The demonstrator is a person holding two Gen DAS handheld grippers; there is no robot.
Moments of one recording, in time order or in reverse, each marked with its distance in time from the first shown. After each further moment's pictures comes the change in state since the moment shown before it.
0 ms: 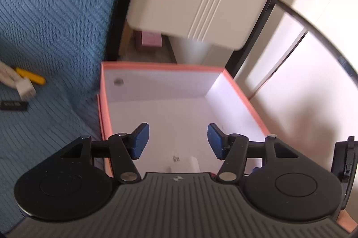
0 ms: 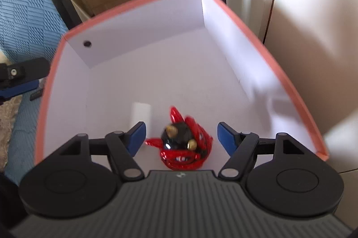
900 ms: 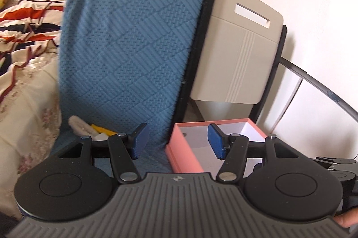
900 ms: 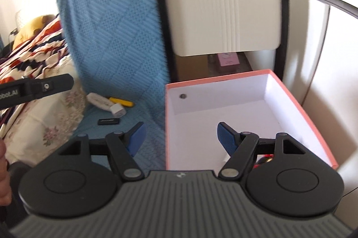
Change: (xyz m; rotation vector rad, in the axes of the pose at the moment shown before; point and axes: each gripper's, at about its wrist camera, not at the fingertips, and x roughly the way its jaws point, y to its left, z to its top) left arm -0.187 0.090 -0.015 0.071 -0.315 0.095; right arm -0.127 0.147 -0.029 -0.183 -0.312 0.123
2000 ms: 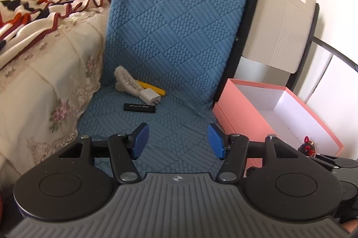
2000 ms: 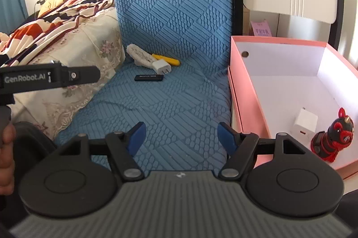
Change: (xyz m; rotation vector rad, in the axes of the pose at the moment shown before) left arm -0.002 0.096 -0.100 -0.080 0.093 0.106; right arm 0.057 0.094 -0.100 -0.126 0.032 0.106
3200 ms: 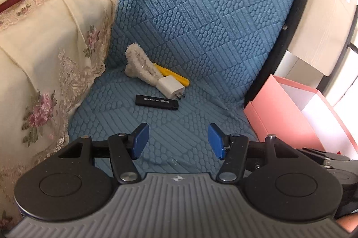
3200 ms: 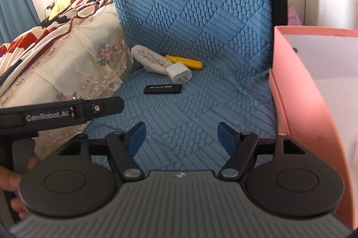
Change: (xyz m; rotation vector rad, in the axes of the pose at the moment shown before) left arm 0.119 0.045 0.025 -0.096 0.126 0.044; right arm 0.127 -0.001 0.040 0.070 0.064 0.149
